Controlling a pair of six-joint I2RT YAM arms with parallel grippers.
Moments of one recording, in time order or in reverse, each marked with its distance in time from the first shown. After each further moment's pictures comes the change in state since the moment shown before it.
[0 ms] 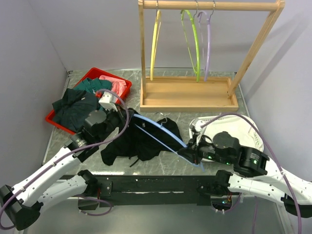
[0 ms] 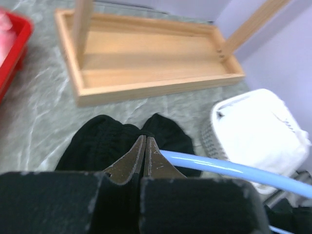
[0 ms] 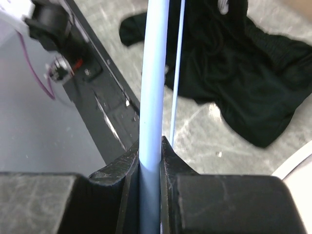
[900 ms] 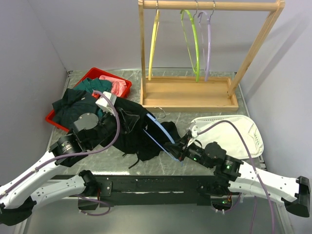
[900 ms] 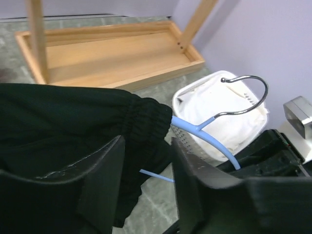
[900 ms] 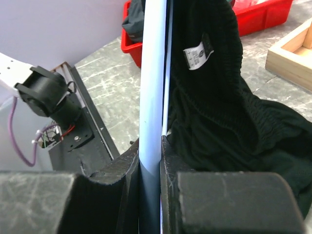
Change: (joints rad) left arm -0.191 -0.055 0.226 -0.214 -0.019 0.072; right arm 0.013 -0.055 -0.481 0.818 0.110 -0.011
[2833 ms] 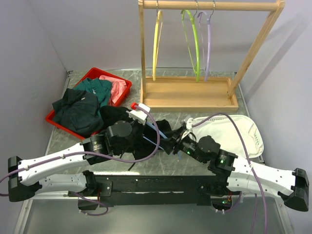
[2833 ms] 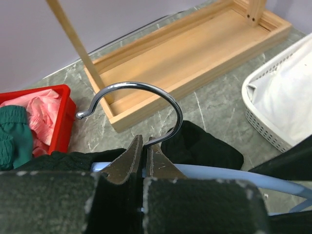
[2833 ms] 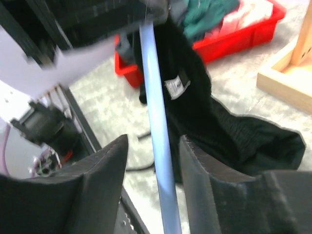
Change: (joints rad) left arm -0.280 0.245 -0.029 0.197 -0.454 0.430; right arm 0.010 0.198 0.114 0.068 0.072 0.004
